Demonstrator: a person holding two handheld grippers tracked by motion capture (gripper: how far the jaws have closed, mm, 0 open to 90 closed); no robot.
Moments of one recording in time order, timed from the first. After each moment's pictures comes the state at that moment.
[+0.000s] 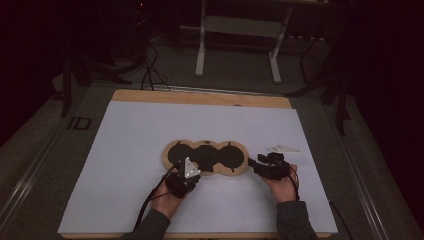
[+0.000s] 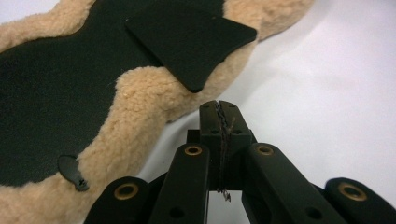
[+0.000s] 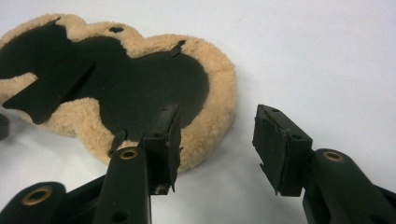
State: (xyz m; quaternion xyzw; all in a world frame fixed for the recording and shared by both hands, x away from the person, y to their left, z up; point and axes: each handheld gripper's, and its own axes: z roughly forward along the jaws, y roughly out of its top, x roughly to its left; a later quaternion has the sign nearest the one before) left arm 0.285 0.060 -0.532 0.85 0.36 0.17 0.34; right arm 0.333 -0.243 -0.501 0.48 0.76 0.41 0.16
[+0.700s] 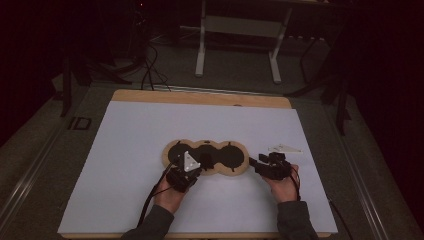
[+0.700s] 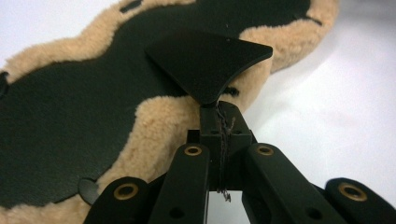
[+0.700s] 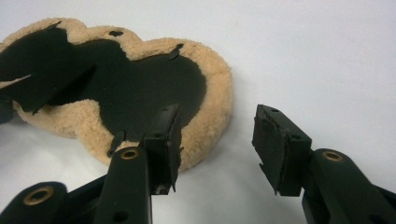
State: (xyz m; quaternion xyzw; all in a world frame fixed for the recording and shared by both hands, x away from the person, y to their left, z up) left arm 0.292 0.061 -0.517 0.83 0.38 0.18 0.37; right arm 0.332 -0.245 -0.500 0.49 0.76 0.41 0.17
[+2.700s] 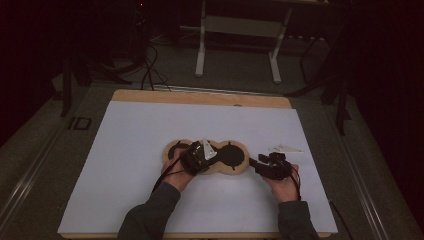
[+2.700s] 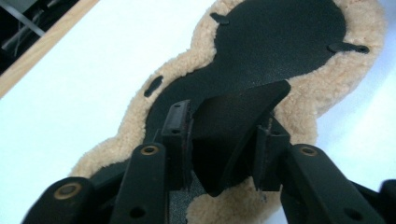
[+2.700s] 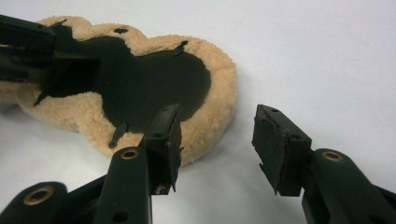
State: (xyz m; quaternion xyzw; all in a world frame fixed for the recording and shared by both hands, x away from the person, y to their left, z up) left arm 0.335 0.027 -0.492 0.88 0.27 0.26 0.30; right arm 0.333 -0.247 -0.500 0.48 0.76 0.41 0.16
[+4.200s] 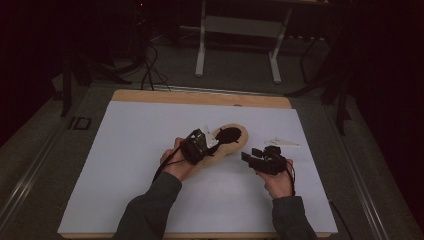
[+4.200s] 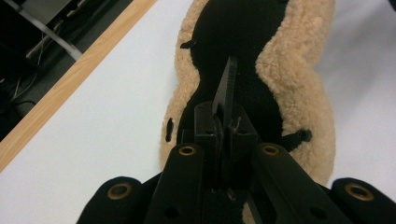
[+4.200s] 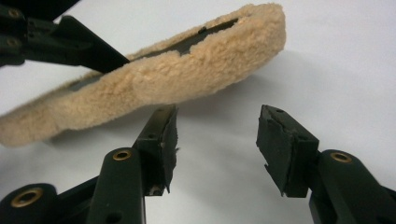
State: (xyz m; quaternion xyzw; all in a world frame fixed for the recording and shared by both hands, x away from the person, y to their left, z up) left arm 0.345 0.028 -0.454 0.87 0.27 0.28 0.29; right arm 0.338 -0.227 -0.479 0.48 0.74 0.45 0.13
